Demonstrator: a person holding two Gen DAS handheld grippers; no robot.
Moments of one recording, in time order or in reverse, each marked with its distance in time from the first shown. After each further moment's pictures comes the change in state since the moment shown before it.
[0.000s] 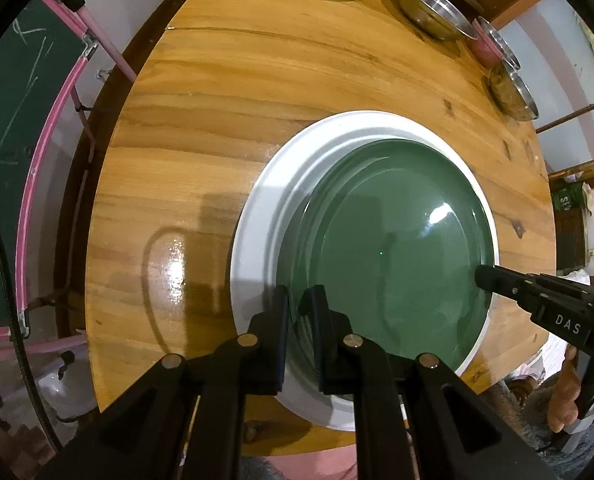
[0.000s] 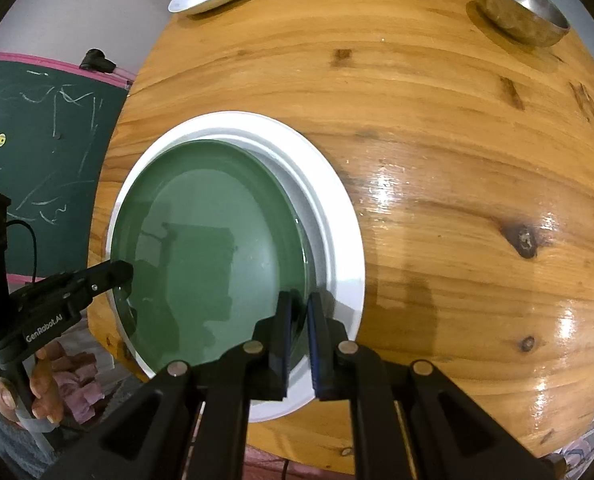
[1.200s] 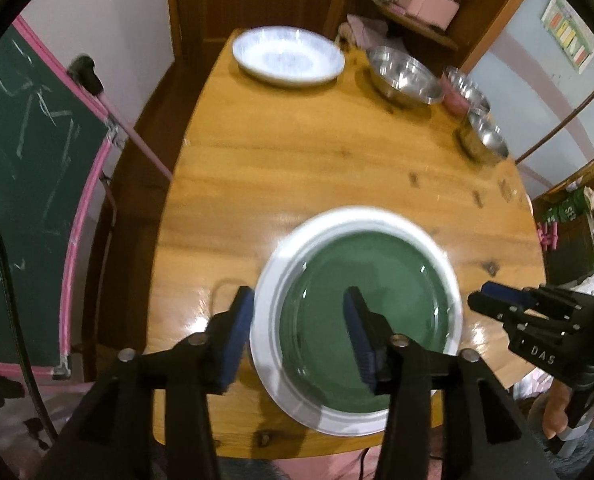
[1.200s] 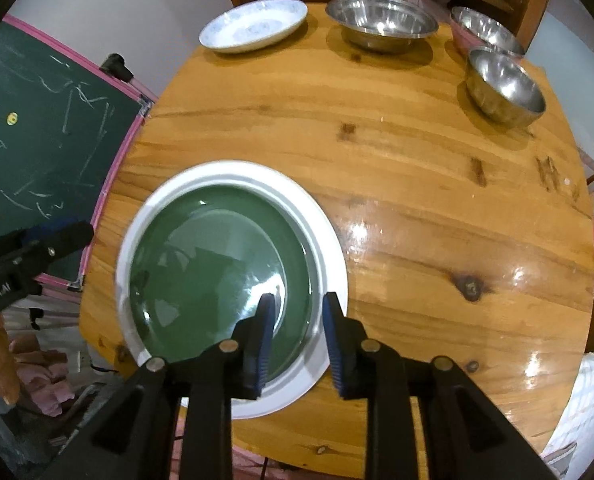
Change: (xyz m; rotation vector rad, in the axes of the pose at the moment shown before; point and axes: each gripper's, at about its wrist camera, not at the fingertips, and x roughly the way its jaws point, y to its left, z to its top) left arm -0.093 -0.029 0.014 0.071 -0.232 0.062; right arm -0.049 0.028 0.000 -0.118 -0.156 -0.104
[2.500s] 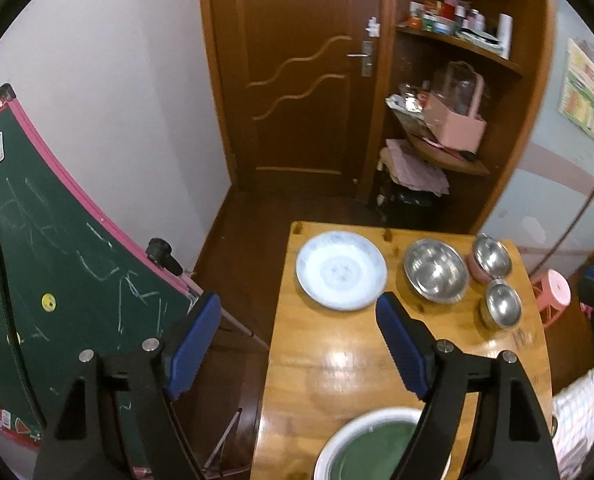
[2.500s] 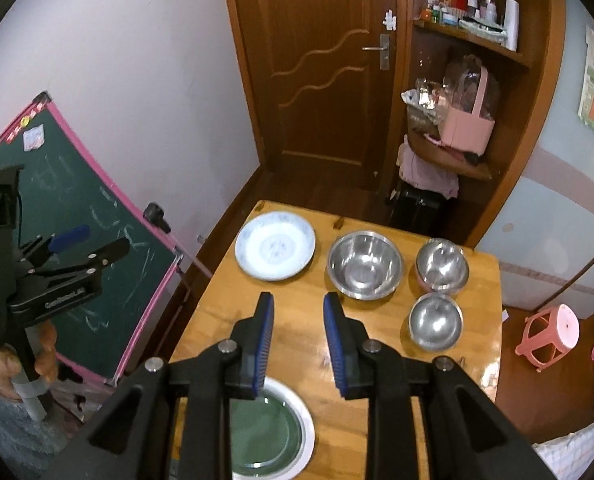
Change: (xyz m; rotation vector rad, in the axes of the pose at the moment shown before) left arm -0.158 -0.006 0.185 0.017 -0.365 0.226; right arm -0.222 0.024 0.157 -0.092 -0.395 -0.045
